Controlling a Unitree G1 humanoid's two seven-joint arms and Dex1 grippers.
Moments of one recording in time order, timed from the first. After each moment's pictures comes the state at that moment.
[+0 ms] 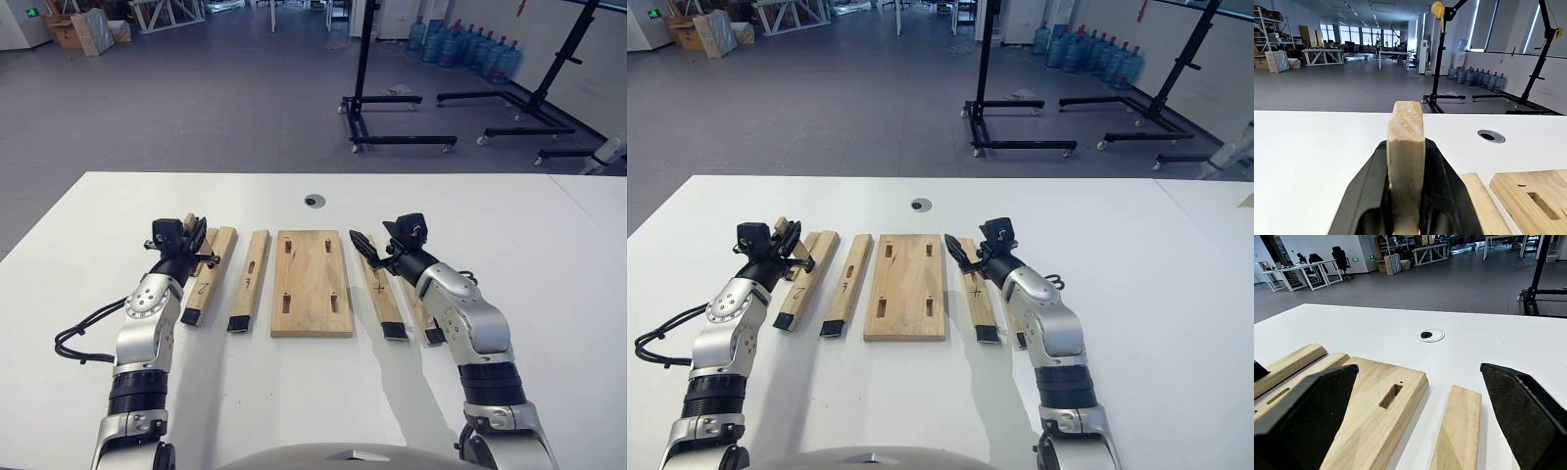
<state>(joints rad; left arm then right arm) -0.19 0.25 0.20 0.09 -0.24 0.14 -0.26 -0.25 -0.22 -0.02 -0.09 0.32 0.52 0.33</state>
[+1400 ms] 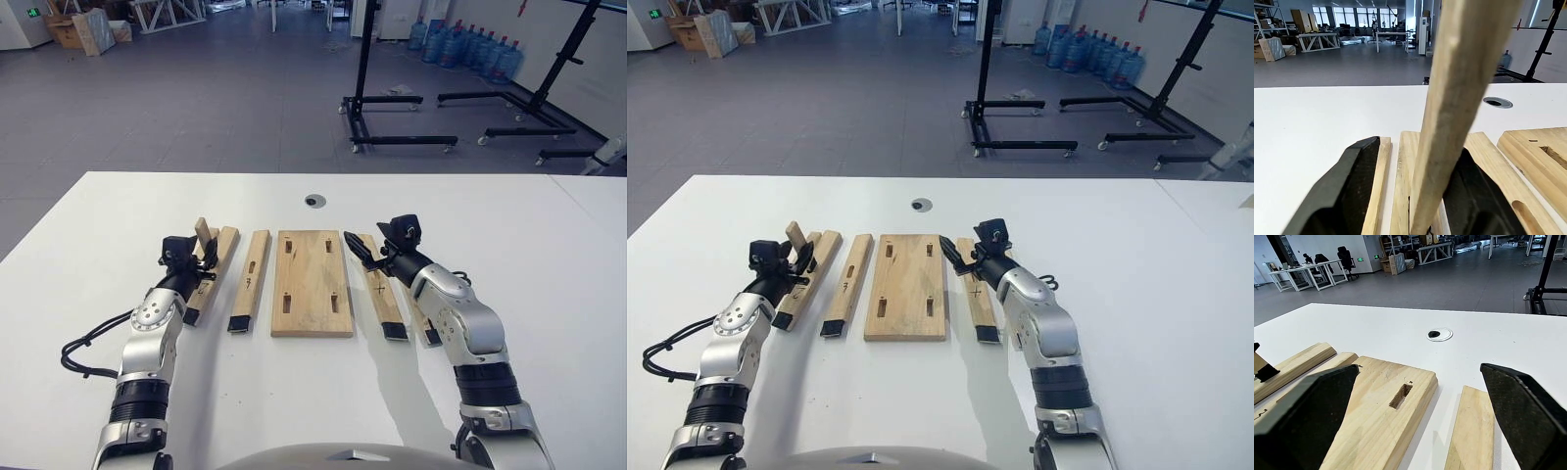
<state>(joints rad) -0.15 0.26 0.17 0.17 -0.20 0.08 -0.28 -0.25 -0.20 0.00 -0.09 0.32 0.52 0.33</state>
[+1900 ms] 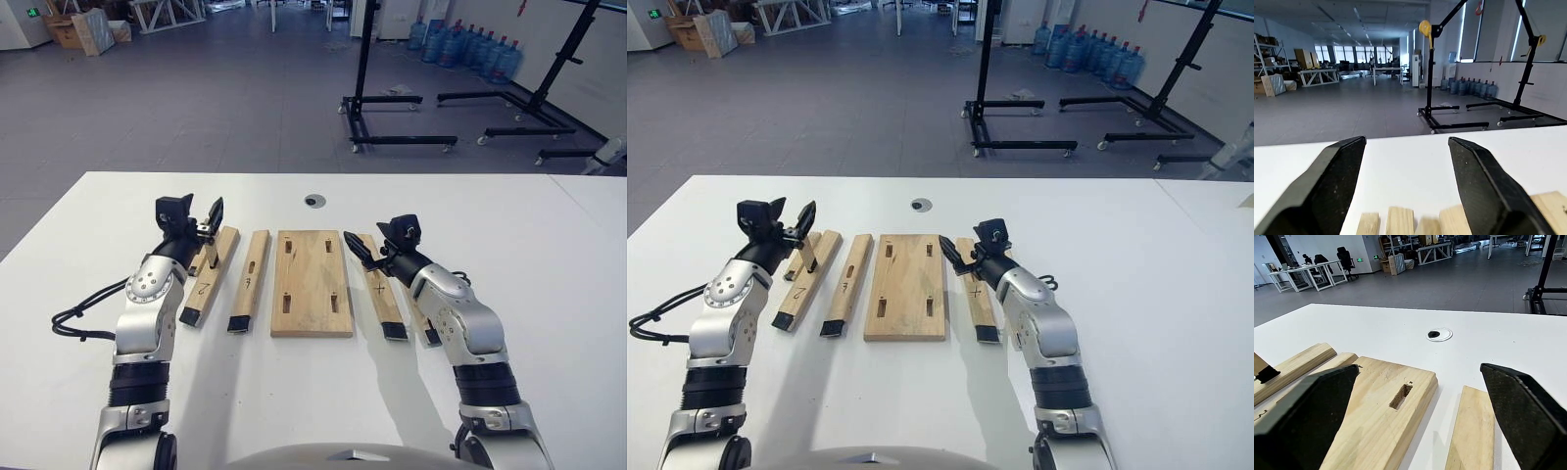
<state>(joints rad) -0.25 0.26 0.17 -0.10 -0.22 0.25 -0.23 -0.25 -0.19 0.00 -0.09 0.32 0.52 0.33</state>
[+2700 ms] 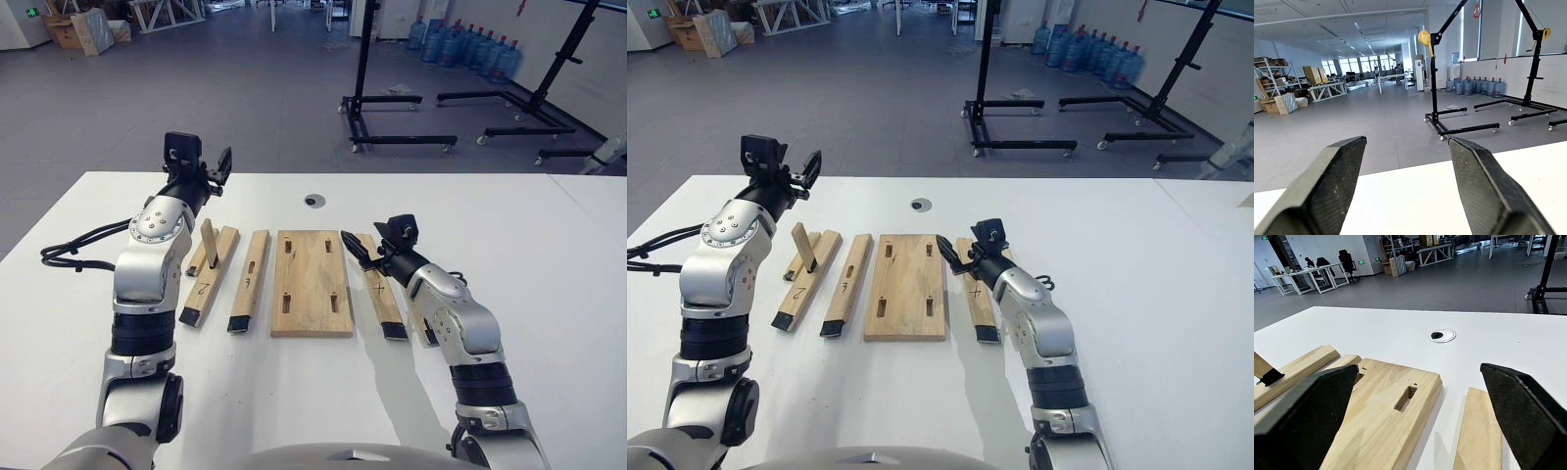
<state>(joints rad) -0.52 0.30 0.12 -0.17 -0.14 0.58 -0.13 -0.25 -0.18 0.00 -0.09 0.32 0.52 0.32</state>
